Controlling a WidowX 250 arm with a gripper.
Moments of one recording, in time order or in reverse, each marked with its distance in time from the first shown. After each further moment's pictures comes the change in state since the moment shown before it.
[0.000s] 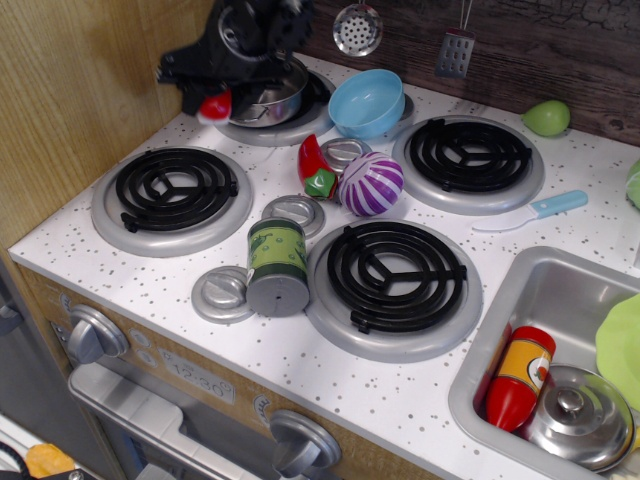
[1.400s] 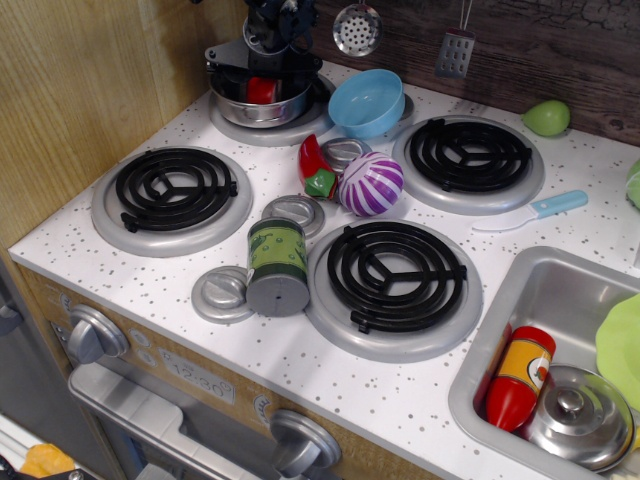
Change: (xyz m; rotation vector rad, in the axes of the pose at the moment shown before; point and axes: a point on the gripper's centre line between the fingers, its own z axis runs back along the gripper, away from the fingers) arm 0.043 -0.066 -0.058 -0.299 -0.026 -0.211
